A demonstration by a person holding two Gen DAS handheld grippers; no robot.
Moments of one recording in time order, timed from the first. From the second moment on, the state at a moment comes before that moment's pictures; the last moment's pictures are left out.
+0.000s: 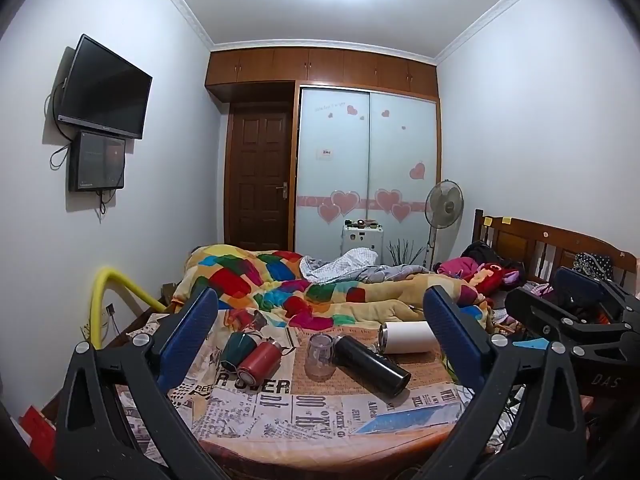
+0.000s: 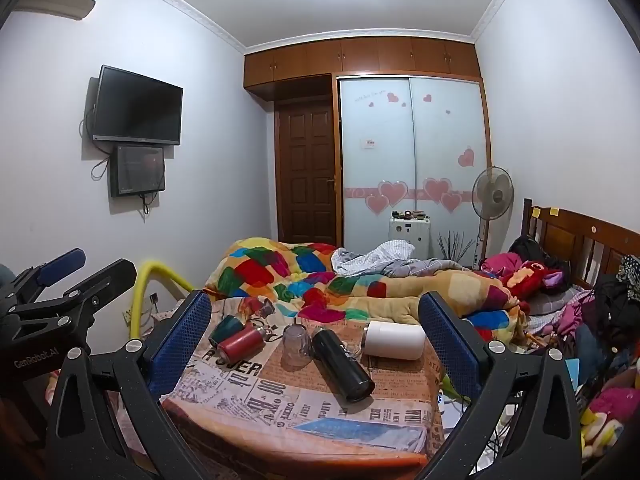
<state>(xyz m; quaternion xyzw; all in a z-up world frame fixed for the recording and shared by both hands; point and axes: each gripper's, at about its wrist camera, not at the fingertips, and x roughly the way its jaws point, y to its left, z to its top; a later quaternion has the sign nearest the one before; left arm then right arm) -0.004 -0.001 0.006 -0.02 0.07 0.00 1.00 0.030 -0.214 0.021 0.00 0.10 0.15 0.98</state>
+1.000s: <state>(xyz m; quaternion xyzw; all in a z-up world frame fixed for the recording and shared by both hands) 0.000 -0.001 0.004 -0.03 0.07 -0.01 1.00 0.031 -0.214 0.019 0.00 0.11 0.15 0.98</state>
